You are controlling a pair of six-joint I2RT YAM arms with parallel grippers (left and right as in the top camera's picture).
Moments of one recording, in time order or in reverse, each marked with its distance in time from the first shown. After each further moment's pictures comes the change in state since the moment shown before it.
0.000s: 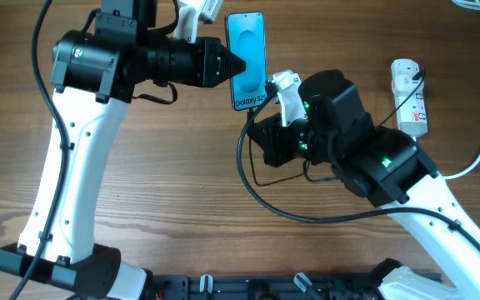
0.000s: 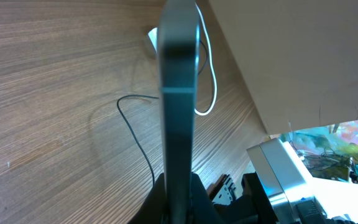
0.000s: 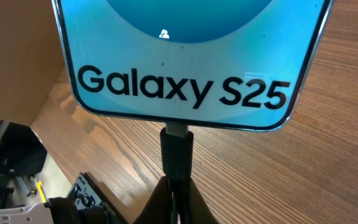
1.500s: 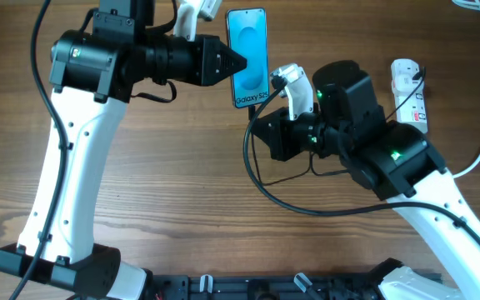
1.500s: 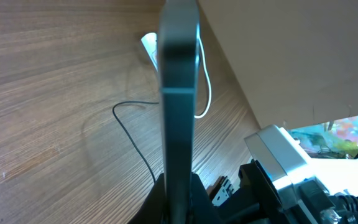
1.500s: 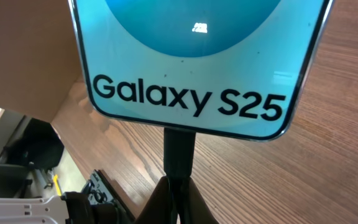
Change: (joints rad) left arm 0.007 0.000 0.002 0.018 0.034 0.015; right arm -0.070 0.000 0.012 0.016 -0.122 -0.047
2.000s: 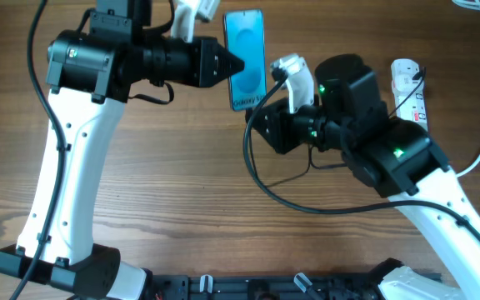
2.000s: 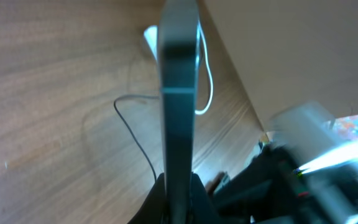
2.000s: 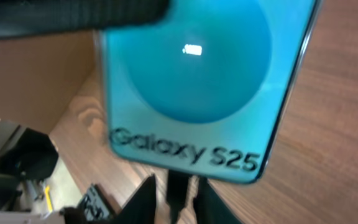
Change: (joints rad) left arm 0.003 -0.002 0.010 -0.040 -0.012 0.004; right arm -0.003 0.011 0.044 0.027 0.021 -0.013
